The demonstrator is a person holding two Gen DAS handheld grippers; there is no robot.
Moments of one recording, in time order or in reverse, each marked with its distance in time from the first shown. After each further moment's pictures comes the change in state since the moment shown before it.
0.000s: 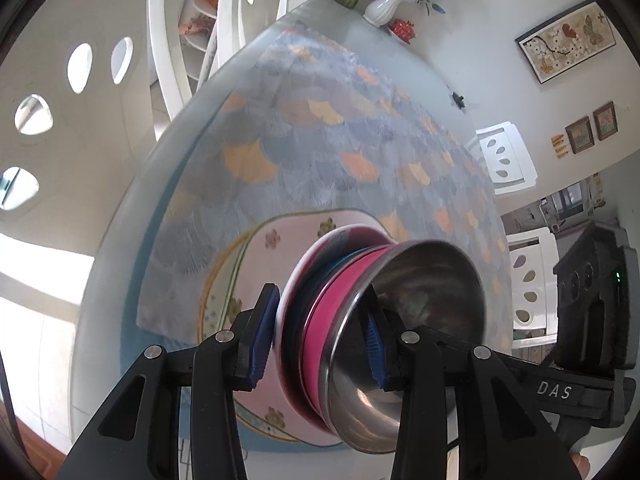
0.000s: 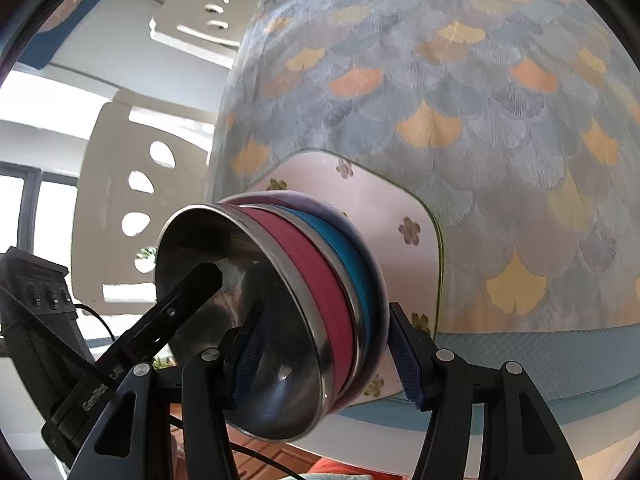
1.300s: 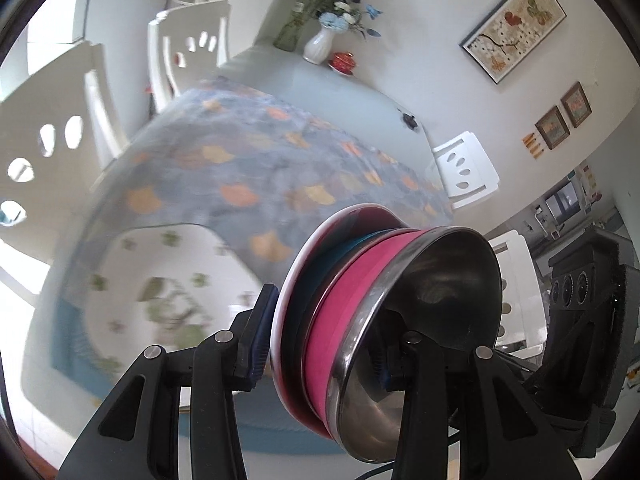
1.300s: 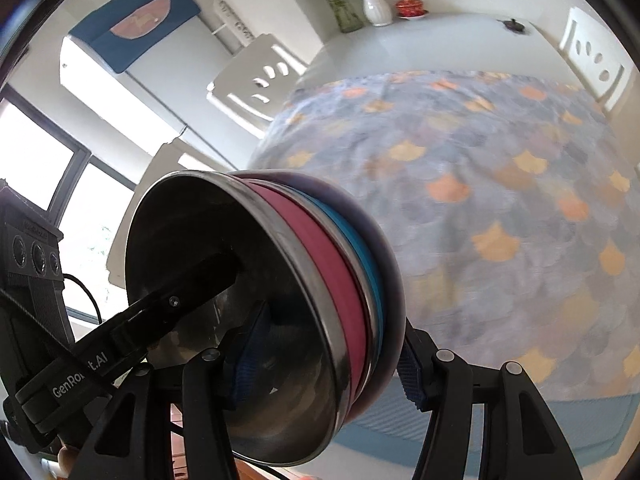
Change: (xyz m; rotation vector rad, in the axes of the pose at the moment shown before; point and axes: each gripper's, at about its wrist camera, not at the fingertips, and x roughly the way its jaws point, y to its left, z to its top) left arm -0.032 -0.159 -0.041 0.084 -0.170 0.028; right arm -0.130 -0.068 -0.018 -0.240 -0.218 0.057
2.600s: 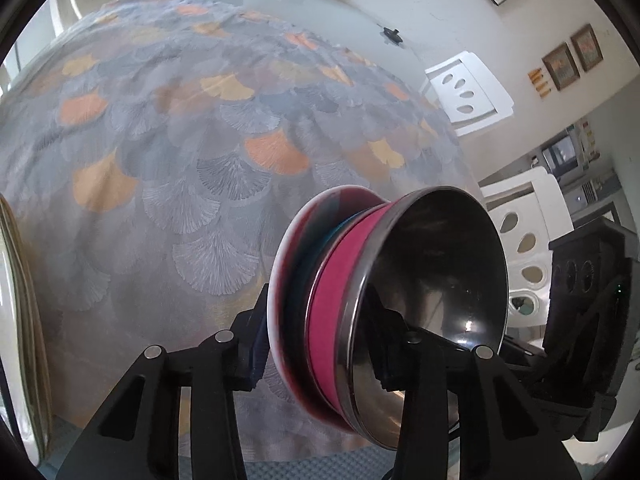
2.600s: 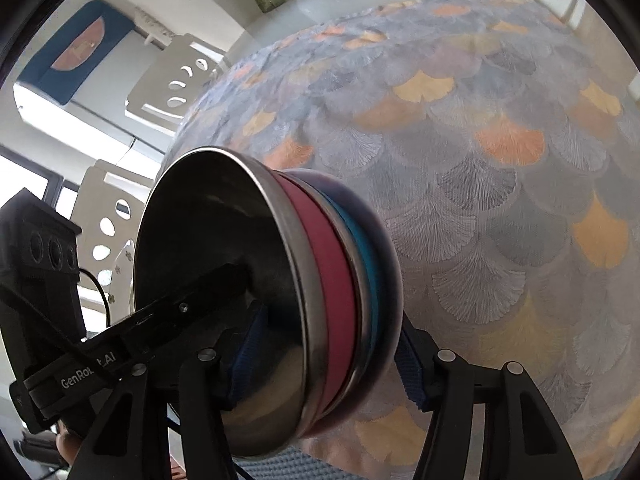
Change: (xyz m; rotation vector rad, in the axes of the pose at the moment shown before) left arm 0.206 -0.088 -0.042 0.059 0.206 -0.051; right arm 0.051 -0.212 0.002 0.099 0.049 -0.003
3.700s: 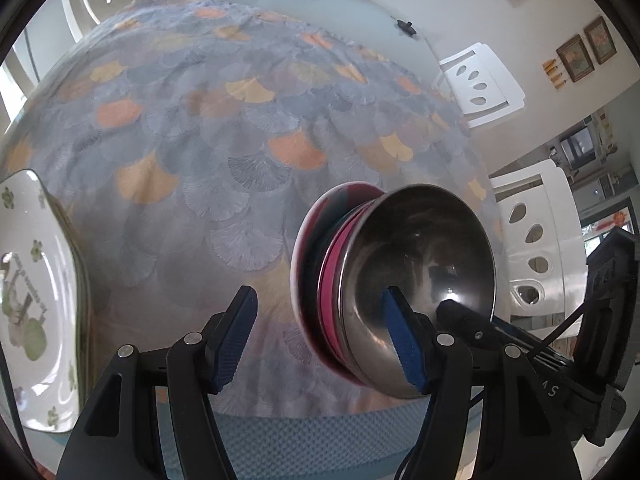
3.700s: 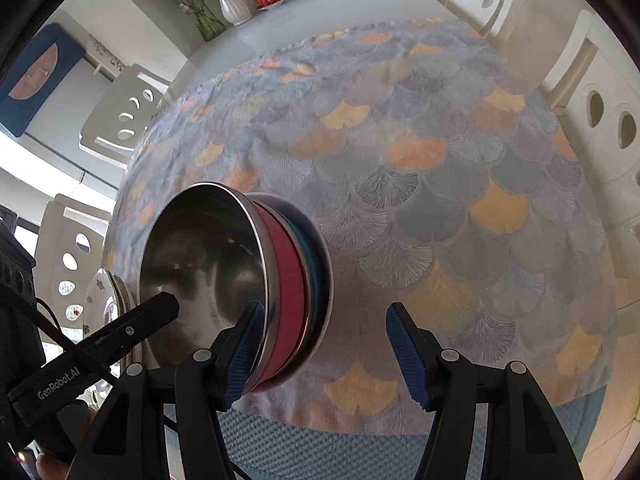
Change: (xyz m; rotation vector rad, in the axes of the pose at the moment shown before) left arm -0.031 -0.002 0.001 -0.006 0.046 0.078; right arm -0.047 0.003 -0.011 0.137 -0.049 -0.216
